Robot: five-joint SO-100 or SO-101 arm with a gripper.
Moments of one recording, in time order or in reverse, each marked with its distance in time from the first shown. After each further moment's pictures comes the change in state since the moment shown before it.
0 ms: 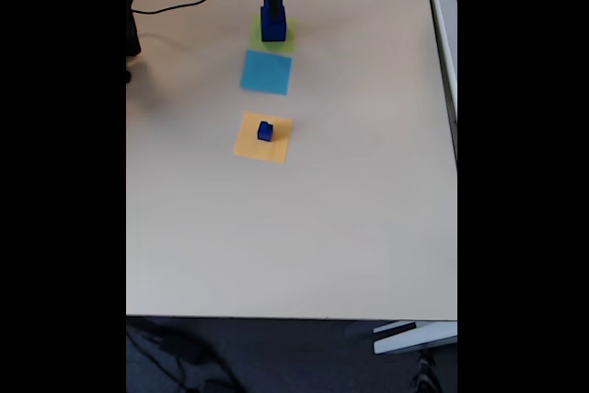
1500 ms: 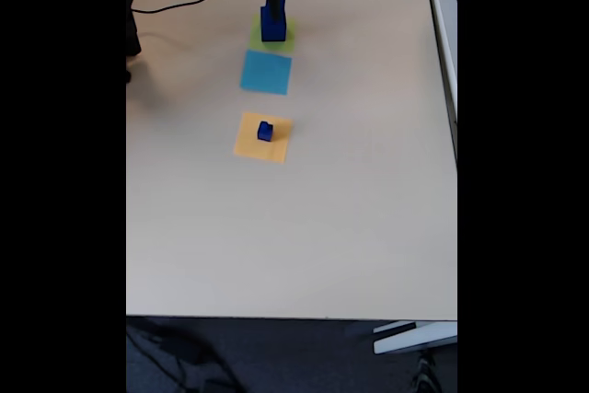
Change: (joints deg) arm -0.8 0.0 0.0 -0.5 -0.5
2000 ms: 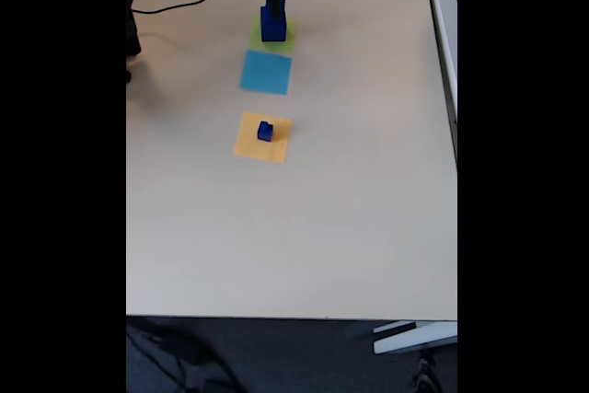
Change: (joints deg) arm -0.1 0.0 0.0 0.0 -1.9
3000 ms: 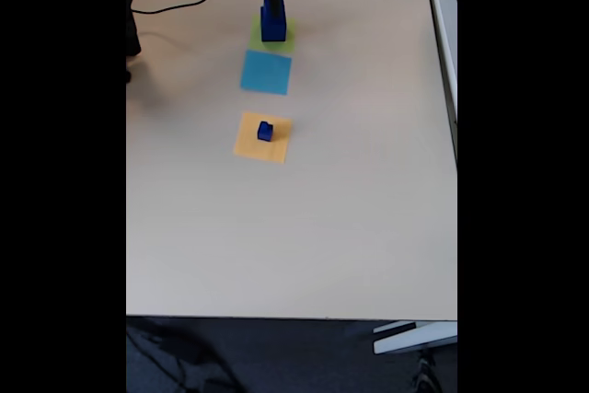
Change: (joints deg) arm 0.4 0.1 1.2 -0.1 -1.9
